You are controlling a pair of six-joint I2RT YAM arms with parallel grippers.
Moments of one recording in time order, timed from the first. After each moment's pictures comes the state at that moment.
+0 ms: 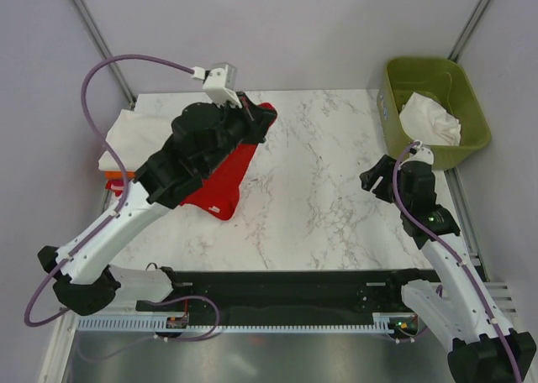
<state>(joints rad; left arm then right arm) -0.85 1.26 1.56 -0.37 -0.31 -0.49 0.17 0.79 0.69 -0.40 0.05 0.58</state>
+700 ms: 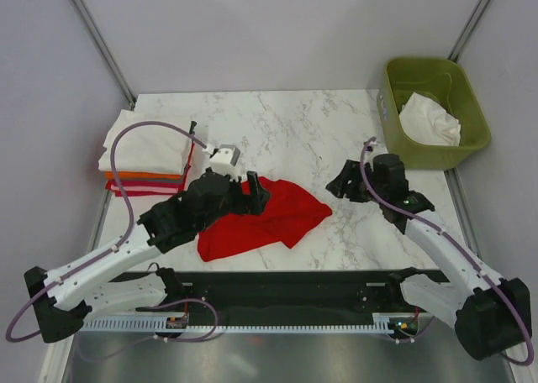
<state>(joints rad) -0.97 1.01 1.00 -0.45 -0.33 -0.57 0.25 0.96 0.69 -0.28 -0.22 0.54</state>
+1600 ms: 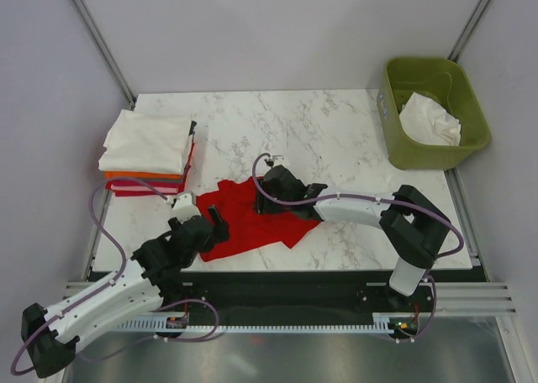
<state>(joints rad) -0.86 0.56 0.40 -0.62 -0.56 -0.93 0.92 1.73 1.05 -0.07 0.09 0.71</state>
